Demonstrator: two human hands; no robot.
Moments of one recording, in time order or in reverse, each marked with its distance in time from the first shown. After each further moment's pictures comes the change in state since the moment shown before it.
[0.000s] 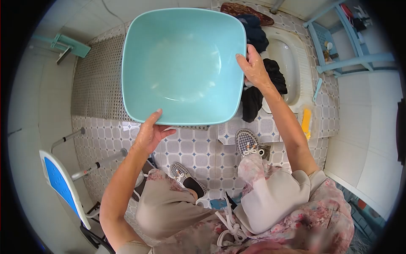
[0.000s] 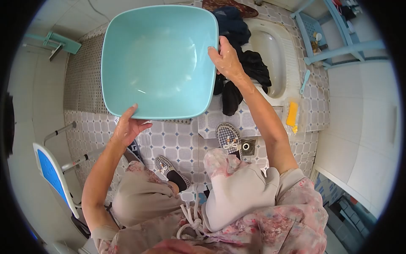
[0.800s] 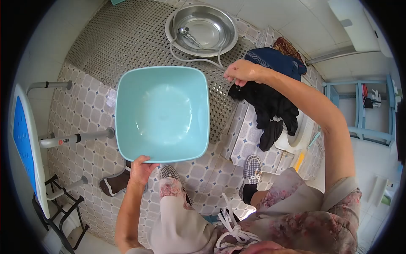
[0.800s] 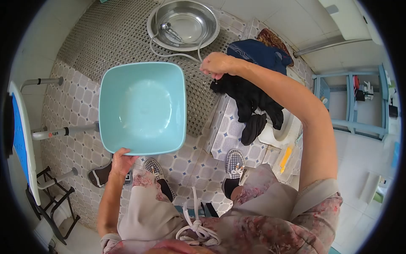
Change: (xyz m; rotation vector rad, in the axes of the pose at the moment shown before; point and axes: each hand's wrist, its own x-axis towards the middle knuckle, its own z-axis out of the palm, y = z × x) left_hand -0.030 -0.177 -0.210 -0.563 0.289 0.033; right_hand 0.111 -0.038 0.189 -0.714 -0.889 0.235
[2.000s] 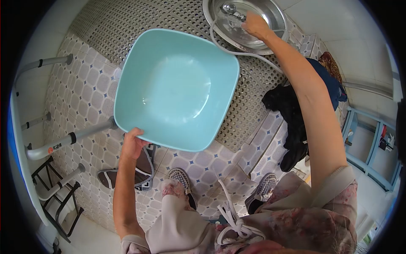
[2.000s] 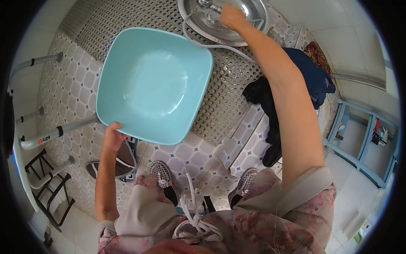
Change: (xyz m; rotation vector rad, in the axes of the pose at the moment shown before) left_hand 0.104 0.064 -0.041 0.148 0.051 0.123; right_hand 0.287 -0.006 -0.026 -0.680 0.618 -0.218
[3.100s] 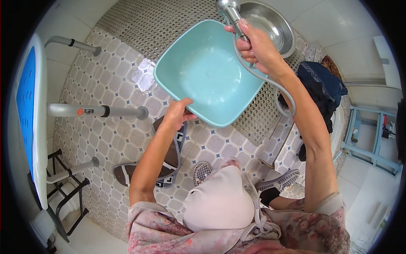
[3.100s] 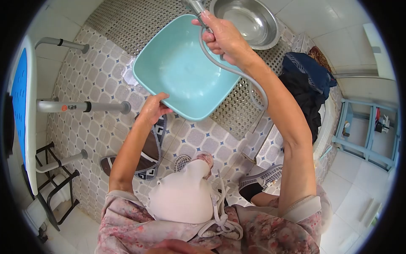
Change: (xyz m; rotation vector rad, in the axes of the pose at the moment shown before) left_hand 0.023 0.028 0.047 0.155 -0.131 0.023; right_hand -0.192 -0.230 -0.156 1.497 -0.277 0.057
